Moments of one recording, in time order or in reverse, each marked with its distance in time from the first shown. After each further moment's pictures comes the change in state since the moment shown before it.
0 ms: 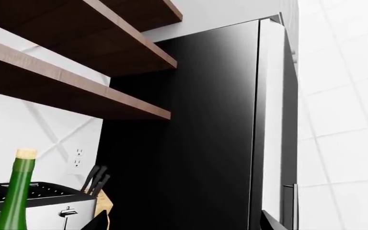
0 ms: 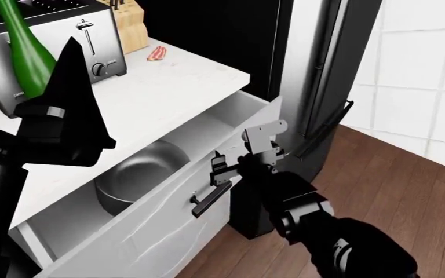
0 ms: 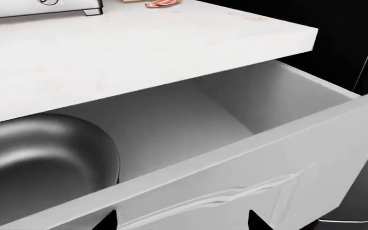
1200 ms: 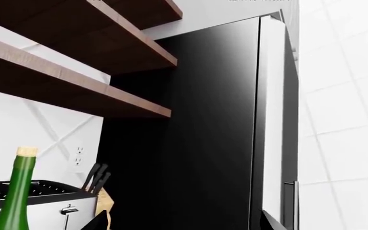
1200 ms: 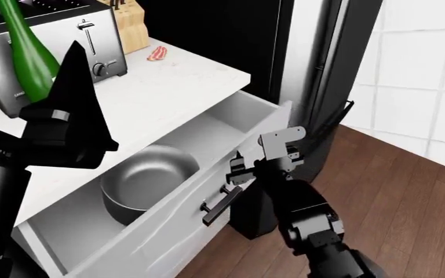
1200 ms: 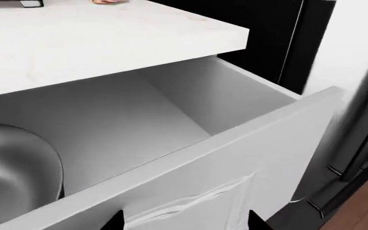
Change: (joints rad) left arm 0.001 0.004 0.011 0.001 0.007 -0.004 -0.005; right arm -0.203 0.027 1.034 -0.246 -1.026 0.272 0.046
